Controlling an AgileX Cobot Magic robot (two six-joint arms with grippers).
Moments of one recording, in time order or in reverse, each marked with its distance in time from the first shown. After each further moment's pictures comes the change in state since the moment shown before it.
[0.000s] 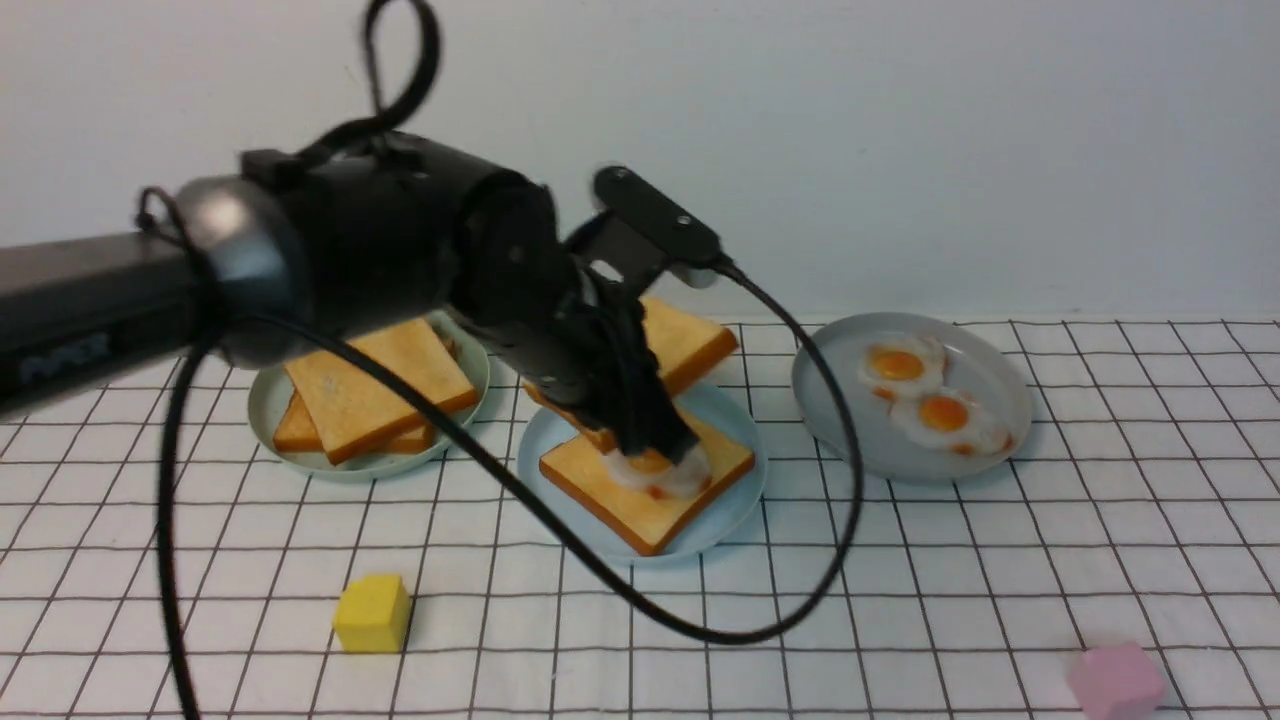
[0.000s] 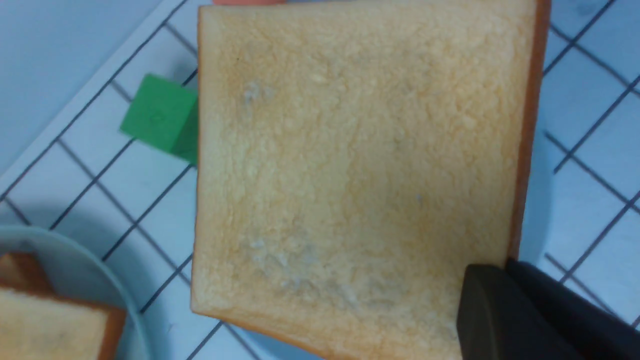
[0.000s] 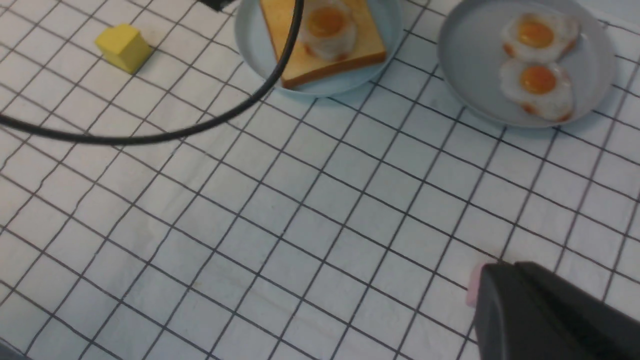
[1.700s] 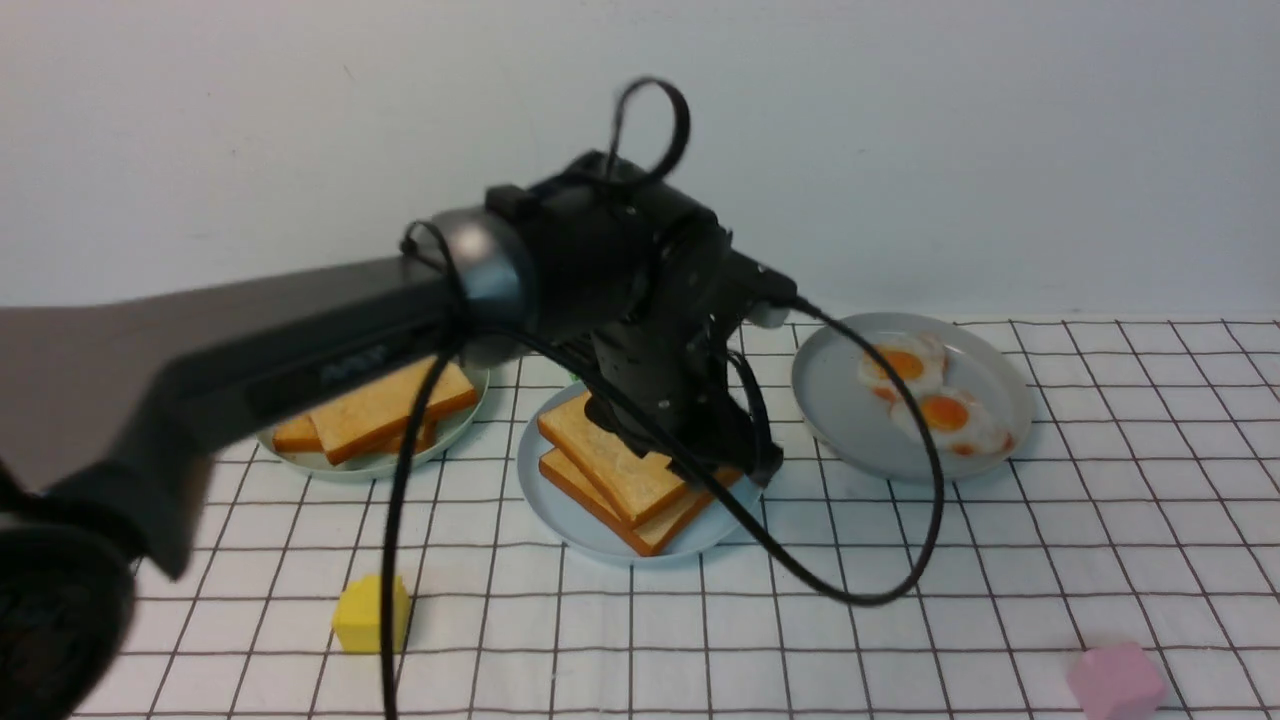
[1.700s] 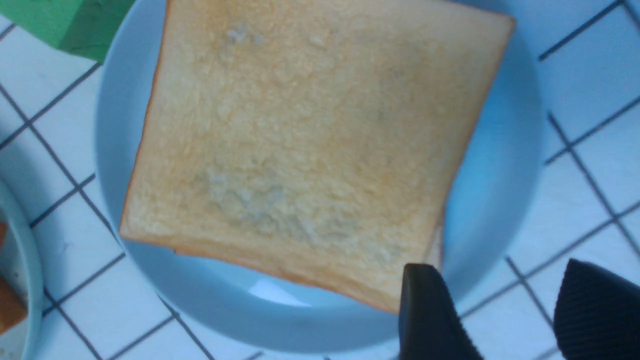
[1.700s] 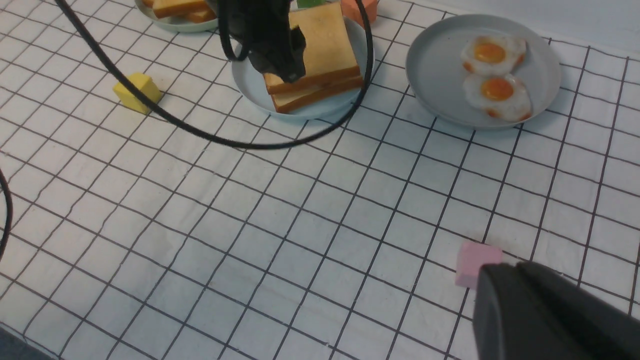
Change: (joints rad) right arm 0.000 -0.213 -0.001 -0.003 0.095 0.047; left arm -0.072 0.152 -0.251 0.061 0.299 -0.330
